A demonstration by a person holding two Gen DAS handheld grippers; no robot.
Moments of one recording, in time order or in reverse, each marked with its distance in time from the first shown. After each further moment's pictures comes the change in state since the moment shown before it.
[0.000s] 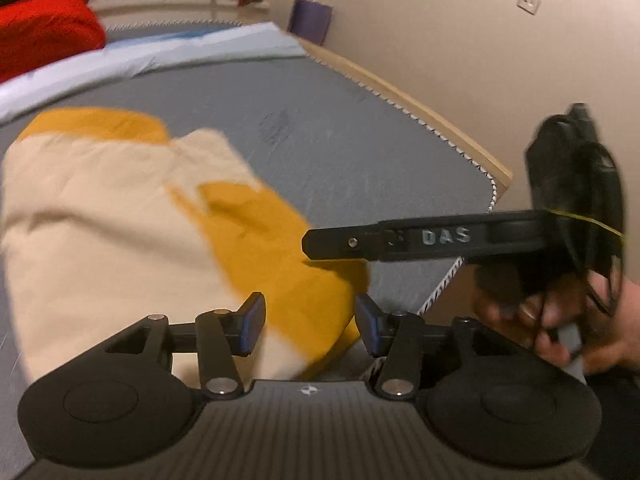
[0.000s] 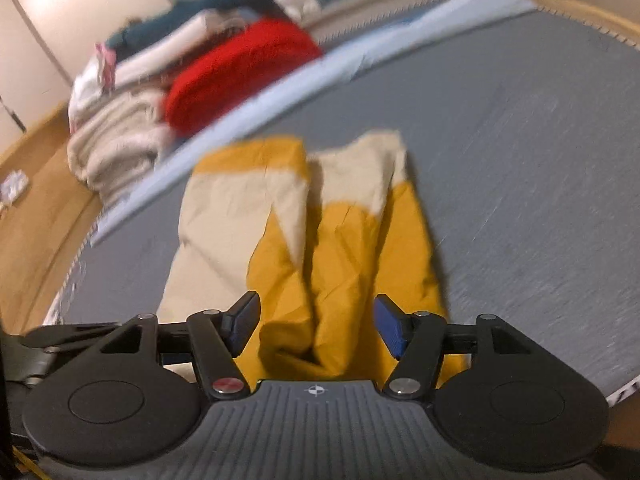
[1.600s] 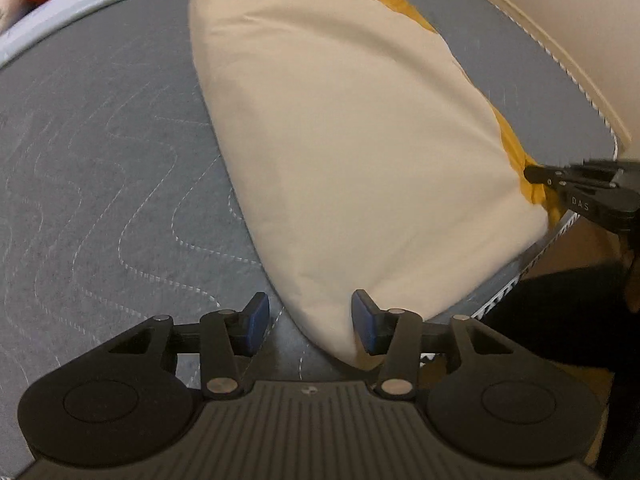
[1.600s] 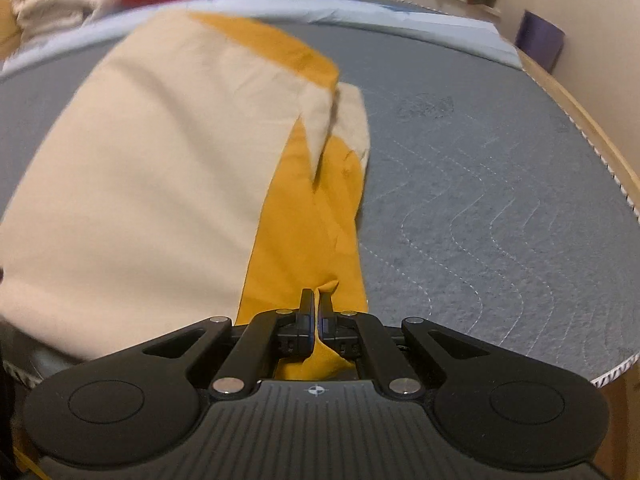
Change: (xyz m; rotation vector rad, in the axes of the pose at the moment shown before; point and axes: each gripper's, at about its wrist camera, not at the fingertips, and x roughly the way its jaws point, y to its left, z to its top) left arm -0.002 0.092 -0.023 -0.128 0.296 0.293; right arm 0.034 -0.016 -0.022 -0.431 0.126 -0.457
